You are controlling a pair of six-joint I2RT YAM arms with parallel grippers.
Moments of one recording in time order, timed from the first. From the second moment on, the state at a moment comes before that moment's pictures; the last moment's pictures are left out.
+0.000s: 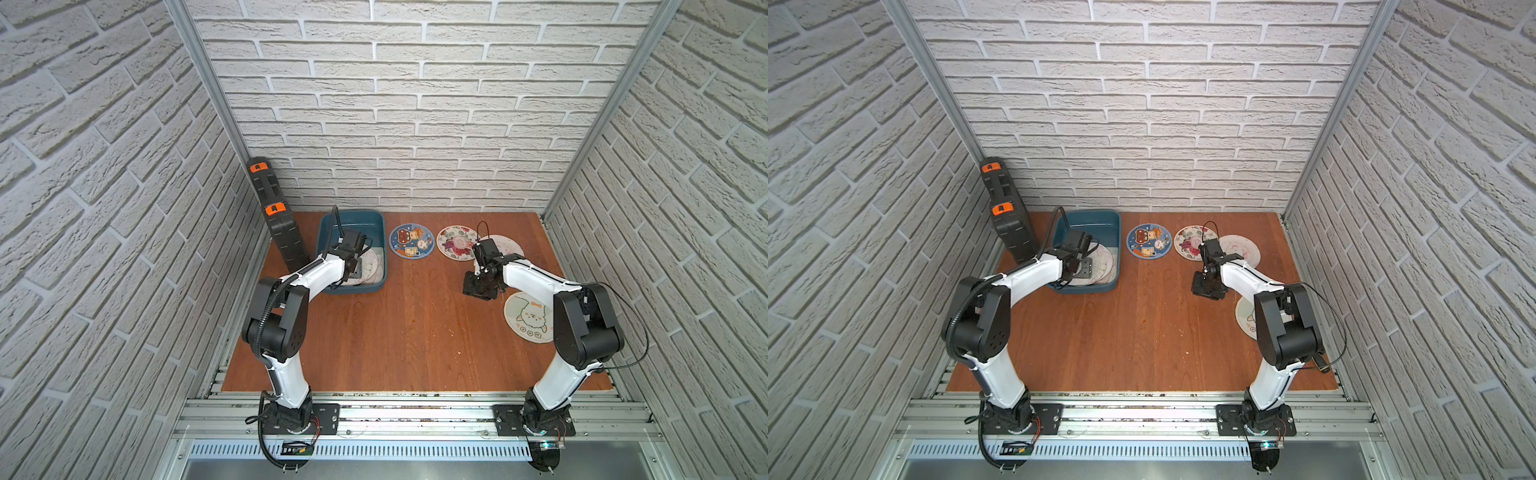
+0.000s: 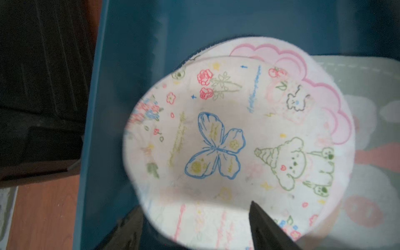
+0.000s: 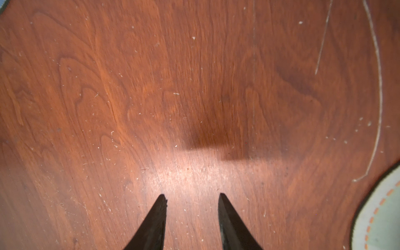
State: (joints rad) left arm -0.37 1.80 1.24 -0.52 -0.43 -0.27; right arm 0.21 1.75 1.16 -0.70 -0.06 0.52
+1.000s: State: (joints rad) left arm -0.69 1.78 1.33 -0.39 -0.15 -0.24; right arm 0.16 1.62 1.09 -0.75 -0.01 0.51
